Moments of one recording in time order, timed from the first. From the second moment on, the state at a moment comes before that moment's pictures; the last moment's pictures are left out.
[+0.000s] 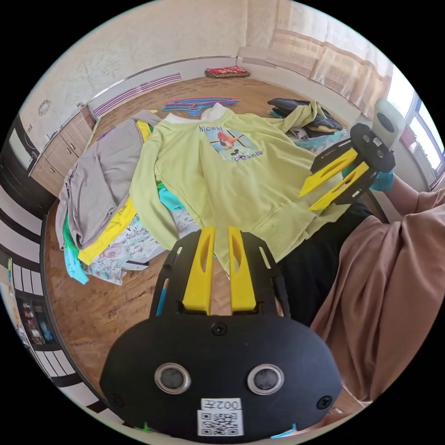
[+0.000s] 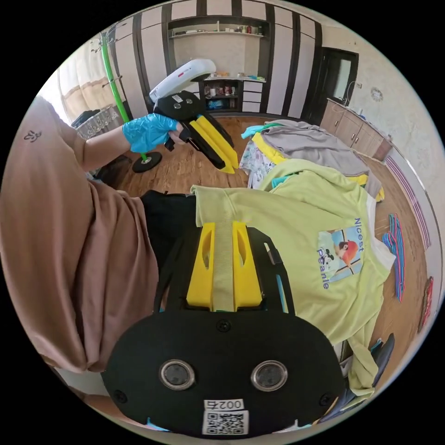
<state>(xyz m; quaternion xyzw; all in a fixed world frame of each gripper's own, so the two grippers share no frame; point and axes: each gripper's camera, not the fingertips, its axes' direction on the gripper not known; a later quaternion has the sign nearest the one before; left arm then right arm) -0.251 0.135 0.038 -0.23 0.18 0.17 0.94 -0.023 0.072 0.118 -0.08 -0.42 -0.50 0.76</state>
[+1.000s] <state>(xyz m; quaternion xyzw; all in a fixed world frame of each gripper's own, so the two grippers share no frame) -0.267 0.214 -0.012 -0.24 0.11 0.16 0.95 0.002 0.125 0.026 -0.03 -0.36 -0.46 0.81</state>
